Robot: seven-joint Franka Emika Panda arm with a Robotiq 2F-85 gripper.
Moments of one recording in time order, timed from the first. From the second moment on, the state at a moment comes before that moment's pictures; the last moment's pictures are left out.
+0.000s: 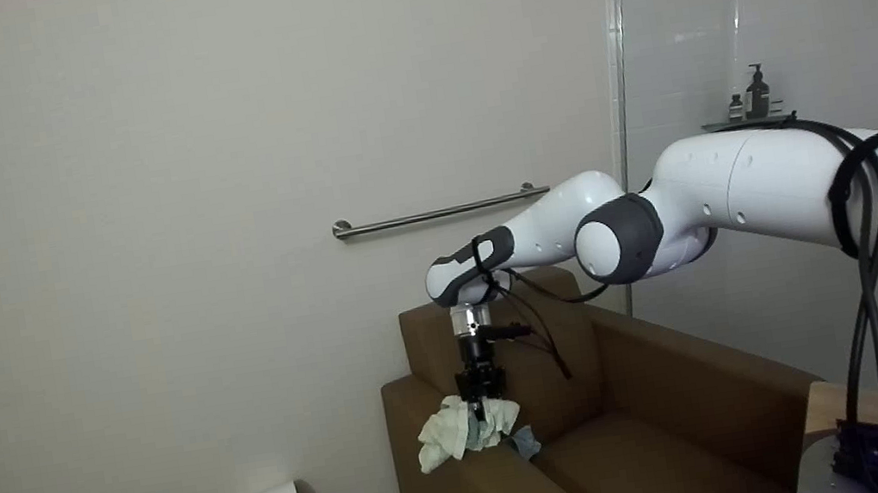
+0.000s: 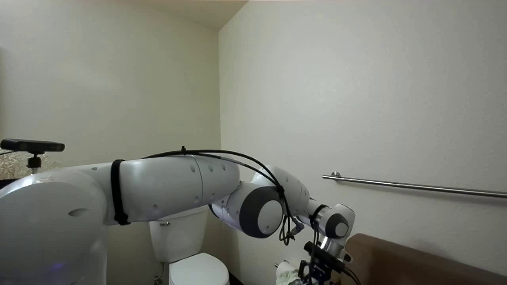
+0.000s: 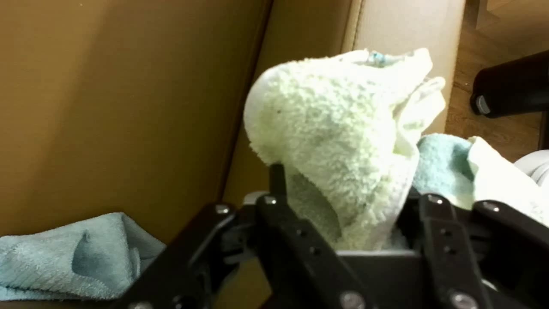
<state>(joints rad) -0.31 1.48 0.07 -0.63 0.16 1.66 -0.29</state>
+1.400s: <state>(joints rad) -0.13 1.43 -0.10 -0.35 -0.04 1.54 -0.02</state>
